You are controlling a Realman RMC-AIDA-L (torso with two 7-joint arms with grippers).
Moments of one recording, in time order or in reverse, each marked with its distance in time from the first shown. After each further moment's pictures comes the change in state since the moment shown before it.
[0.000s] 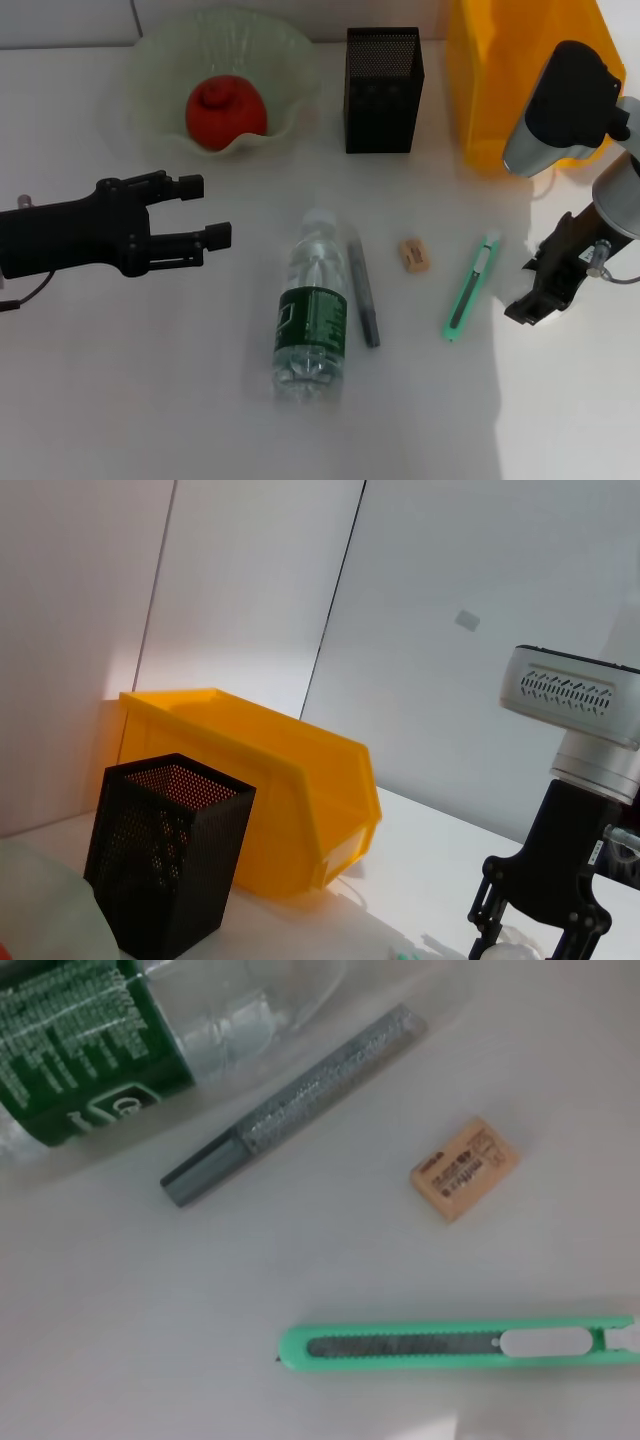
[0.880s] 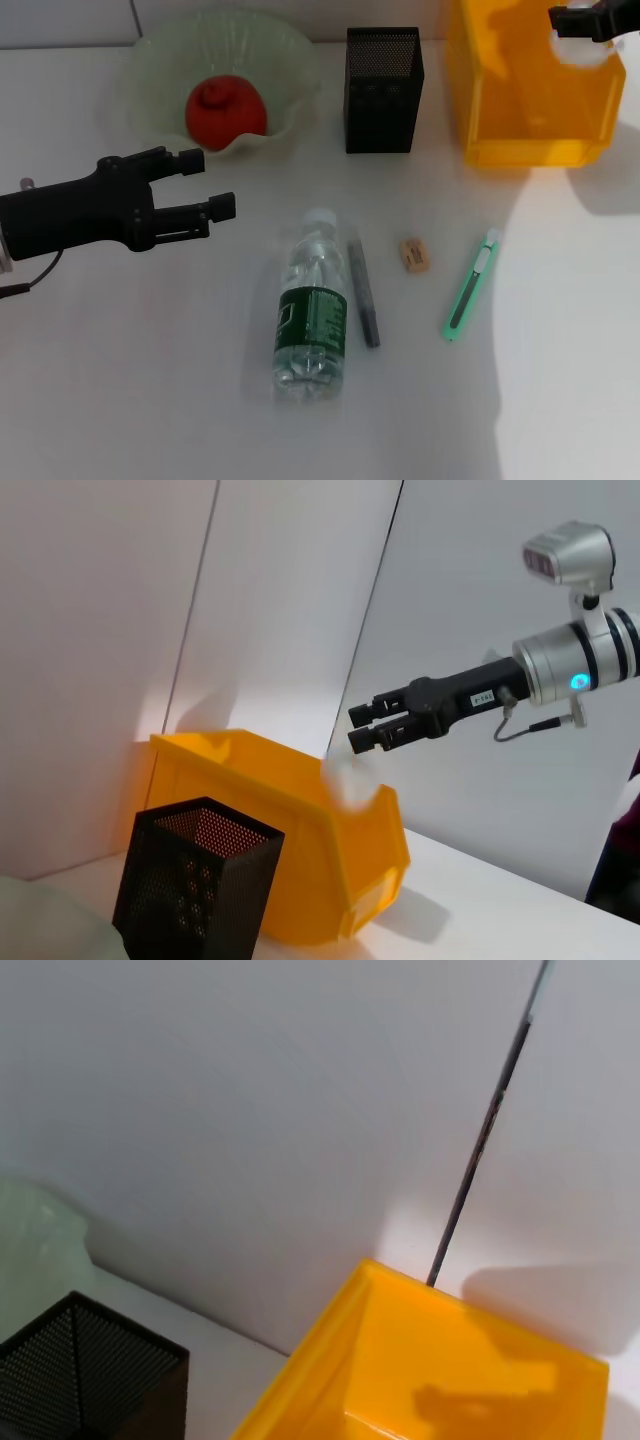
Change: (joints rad) left arm -0.012 -0.026 -0.056 0.001 -0.007 -0.018 0.000; right arm -0.154 0.003 0.248 -0.168 0.150 0.676 0.076
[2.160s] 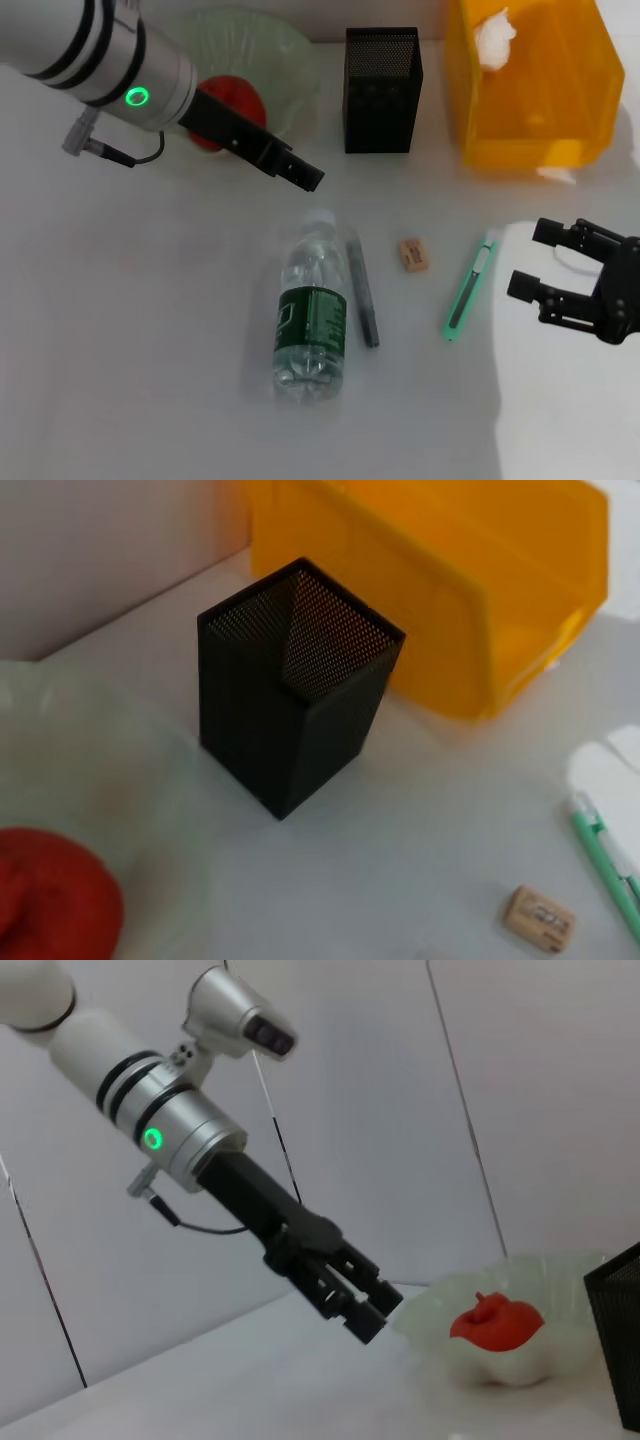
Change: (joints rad) left arm -0.289 -0.087 0.525 0.764 0.769 -0.109 -1.345; right arm -0.359 -0.006 0.243 0.634 0.945 -0.694 -1.125
